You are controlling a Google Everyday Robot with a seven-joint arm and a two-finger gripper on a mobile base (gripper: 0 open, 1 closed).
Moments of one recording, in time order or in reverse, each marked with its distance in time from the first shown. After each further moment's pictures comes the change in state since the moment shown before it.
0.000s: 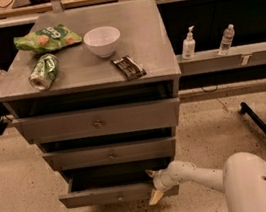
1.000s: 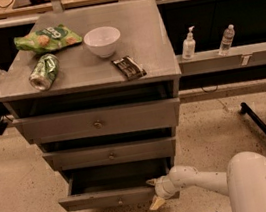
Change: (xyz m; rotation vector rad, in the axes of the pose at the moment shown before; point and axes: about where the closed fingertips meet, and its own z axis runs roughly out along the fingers) arm 0.001 0.045 -0.001 -0.085 0.011 0.045
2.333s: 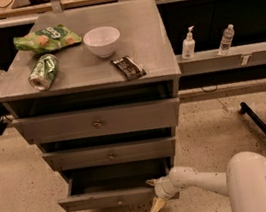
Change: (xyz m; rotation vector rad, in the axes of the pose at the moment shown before) arm 0.000 0.000 0.000 0.000 0.000 0.000
